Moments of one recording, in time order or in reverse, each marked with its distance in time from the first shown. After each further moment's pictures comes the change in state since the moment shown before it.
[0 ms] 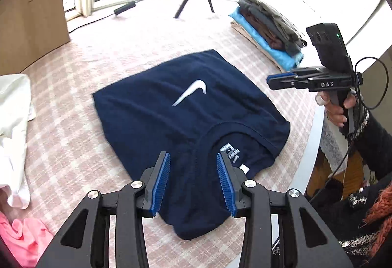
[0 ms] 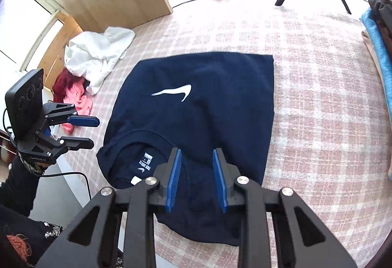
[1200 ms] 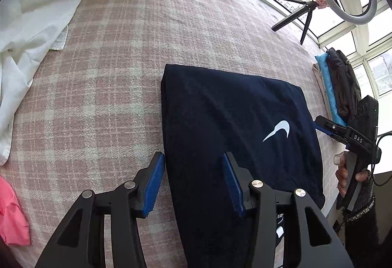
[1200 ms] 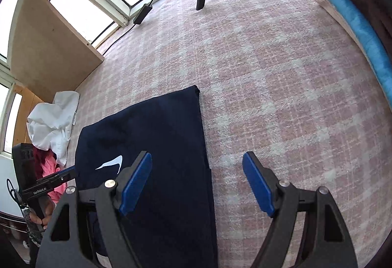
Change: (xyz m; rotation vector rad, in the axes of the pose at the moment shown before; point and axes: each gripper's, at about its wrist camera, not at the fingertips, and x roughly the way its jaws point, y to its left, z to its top) left arm 0.080 0.071 0.005 -0.444 0.076 0.088; right arm 0.122 -0.048 0.022 0.263 -0.028 -0.158
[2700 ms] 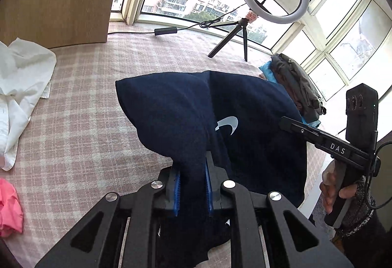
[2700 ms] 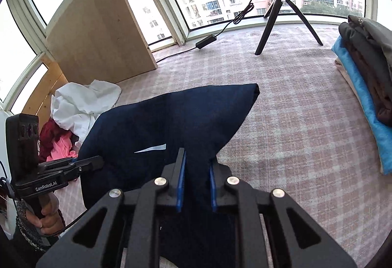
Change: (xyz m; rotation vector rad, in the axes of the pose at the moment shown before) left arm -0.083 -0.079 -0.057 0.212 -0.275 -0.133; right arm -0.072 0.121 -0.042 -0.194 -0.256 0.022
